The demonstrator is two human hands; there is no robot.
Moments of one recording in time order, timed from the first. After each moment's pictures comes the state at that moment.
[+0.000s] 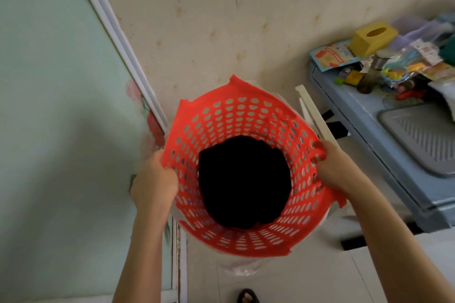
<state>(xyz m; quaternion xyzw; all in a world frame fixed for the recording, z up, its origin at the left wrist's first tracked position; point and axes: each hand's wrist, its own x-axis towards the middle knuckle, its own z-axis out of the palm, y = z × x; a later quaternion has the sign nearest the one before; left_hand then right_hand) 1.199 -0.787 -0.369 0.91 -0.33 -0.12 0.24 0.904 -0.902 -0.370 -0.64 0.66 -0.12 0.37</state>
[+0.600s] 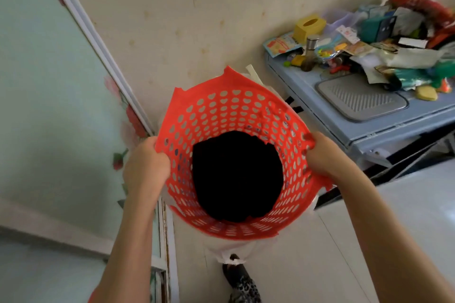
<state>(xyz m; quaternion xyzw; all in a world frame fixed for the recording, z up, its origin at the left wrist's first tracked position) 1.058 -0.640 -0.335 0.87 -0.41 -0.08 0.26 0.755 -0.714 -0.348 -0.62 0.68 -0.16 0.36</state>
